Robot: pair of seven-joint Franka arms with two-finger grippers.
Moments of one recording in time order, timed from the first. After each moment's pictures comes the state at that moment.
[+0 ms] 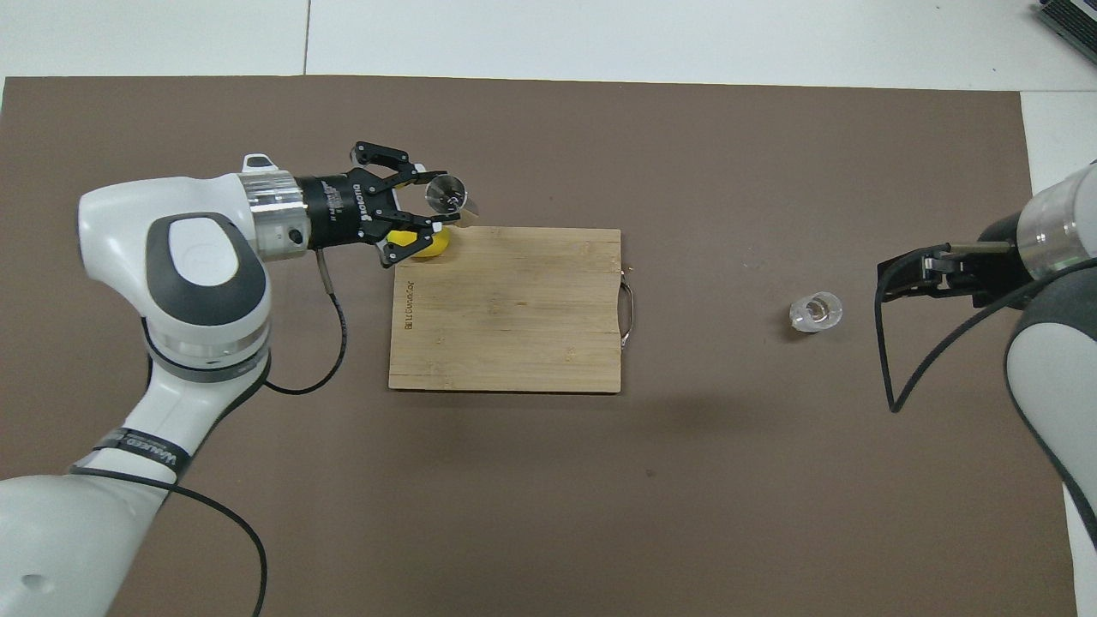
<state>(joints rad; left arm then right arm) -0.39 0.29 0.08 -1.84 -1.34 2.33 -1.15 -0.03 -0.02 0.09 -1.69 -0.01 1.64 0.14</state>
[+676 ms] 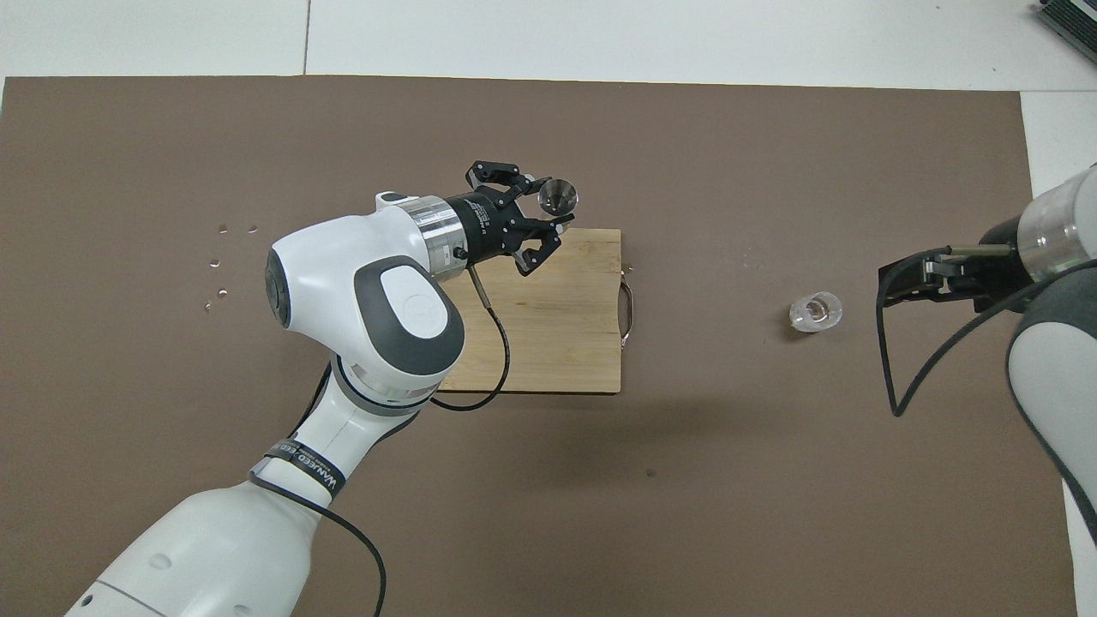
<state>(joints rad) -0.64 0.40 0.06 -1.74 -1.38 2.70 -1.44 -0.03 -0.02 0.09 -1.69 -0.01 1.62 0.14</state>
